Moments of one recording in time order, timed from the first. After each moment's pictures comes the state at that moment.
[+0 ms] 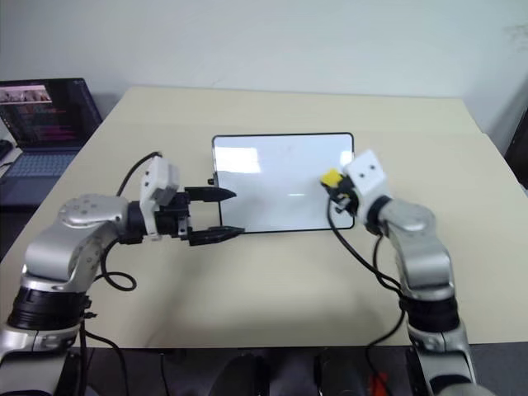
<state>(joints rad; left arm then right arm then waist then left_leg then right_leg) -0.51 0.74 -0.04 -0.16 -0.48 0.47 -1.17 -0.37 -0.33 -0.10 -0.44 -0.04 0.86 0.59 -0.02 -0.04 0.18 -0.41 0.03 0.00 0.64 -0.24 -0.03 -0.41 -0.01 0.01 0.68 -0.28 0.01</state>
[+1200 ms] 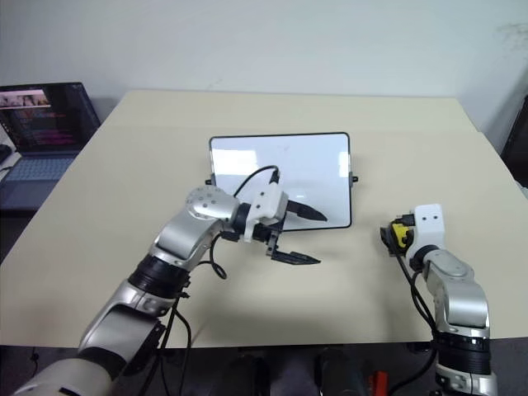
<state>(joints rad) -0.76 0.39 -0.36 0.15 -0.24 0.19 -1.30 -0.23 -0.36 -0.26 -0.18 0.13 0.78 0.33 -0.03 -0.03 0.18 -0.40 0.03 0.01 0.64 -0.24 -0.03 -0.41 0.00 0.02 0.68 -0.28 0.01</state>
